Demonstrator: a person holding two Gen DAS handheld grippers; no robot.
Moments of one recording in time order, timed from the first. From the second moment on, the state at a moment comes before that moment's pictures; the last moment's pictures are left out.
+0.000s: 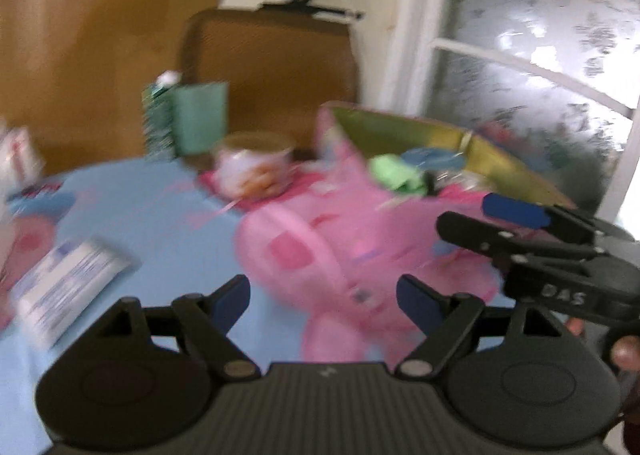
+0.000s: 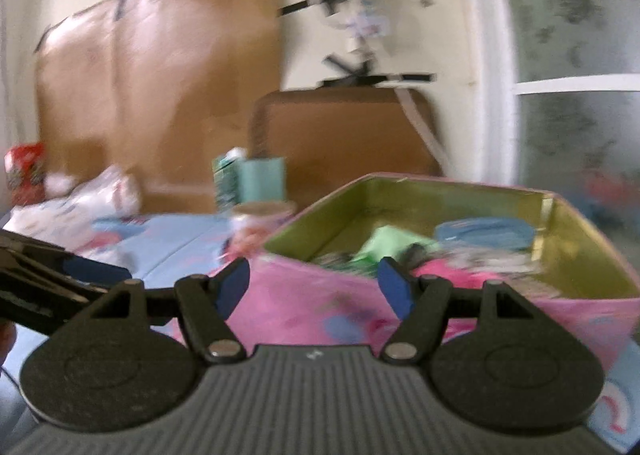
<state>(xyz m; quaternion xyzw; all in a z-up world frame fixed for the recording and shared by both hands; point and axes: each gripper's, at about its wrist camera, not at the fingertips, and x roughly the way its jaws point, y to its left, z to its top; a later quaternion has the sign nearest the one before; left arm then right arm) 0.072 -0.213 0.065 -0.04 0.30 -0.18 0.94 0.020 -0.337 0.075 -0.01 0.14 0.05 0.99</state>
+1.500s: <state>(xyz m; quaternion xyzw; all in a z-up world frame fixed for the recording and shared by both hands) -0.005 -0.027 0.024 -0.27 0.28 -0.06 0.92 0.048 -0.201 0.043 0.00 0.32 0.28 0.90</state>
